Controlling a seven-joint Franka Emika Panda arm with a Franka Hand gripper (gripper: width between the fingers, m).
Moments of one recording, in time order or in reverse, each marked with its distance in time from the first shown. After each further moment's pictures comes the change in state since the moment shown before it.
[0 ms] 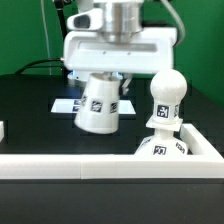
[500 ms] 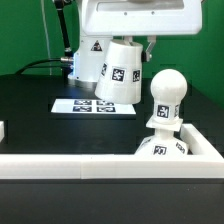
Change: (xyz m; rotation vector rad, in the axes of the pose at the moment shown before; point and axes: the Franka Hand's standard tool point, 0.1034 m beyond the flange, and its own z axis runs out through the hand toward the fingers) arm 0.014 -0.019 -0.042 0.024 -0.024 0.011
